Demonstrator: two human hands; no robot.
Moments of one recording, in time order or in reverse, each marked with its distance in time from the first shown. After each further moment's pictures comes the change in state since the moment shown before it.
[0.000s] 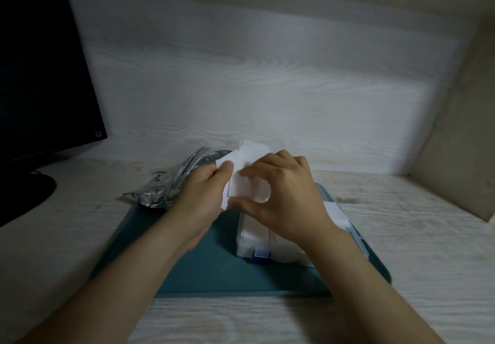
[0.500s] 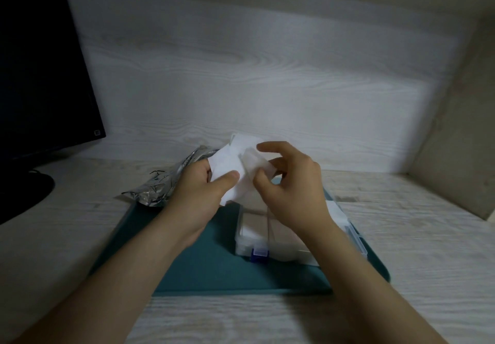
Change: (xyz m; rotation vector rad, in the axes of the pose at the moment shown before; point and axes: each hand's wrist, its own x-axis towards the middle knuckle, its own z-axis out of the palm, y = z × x) left_hand -0.002 0.000 -0.004 0.068 -0.025 0.085; right_hand 0.002 -0.003 -0.007 0.416 0.116 0.336
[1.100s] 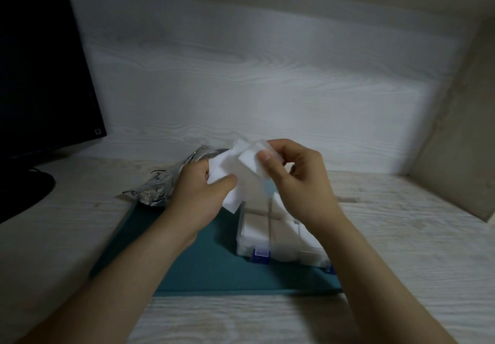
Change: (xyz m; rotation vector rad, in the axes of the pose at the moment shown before) left_hand -0.001 -0.001 -0.004 0.214 0.115 0.028; right_hand 0.010 0.004 -0.006 0.320 -0.051 0.005
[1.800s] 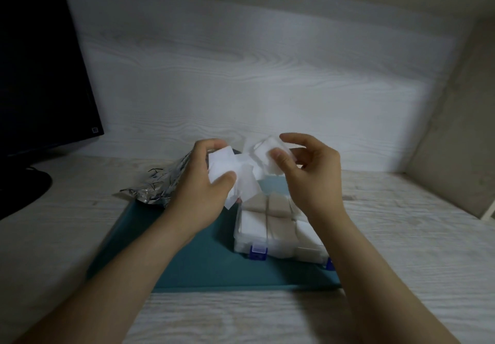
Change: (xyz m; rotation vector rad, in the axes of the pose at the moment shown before) left_hand 0.000 -0.004 0.001 0.100 0.009 0.169; right_hand 0.002 0.012 -0.012 -0.008 0.242 0.134
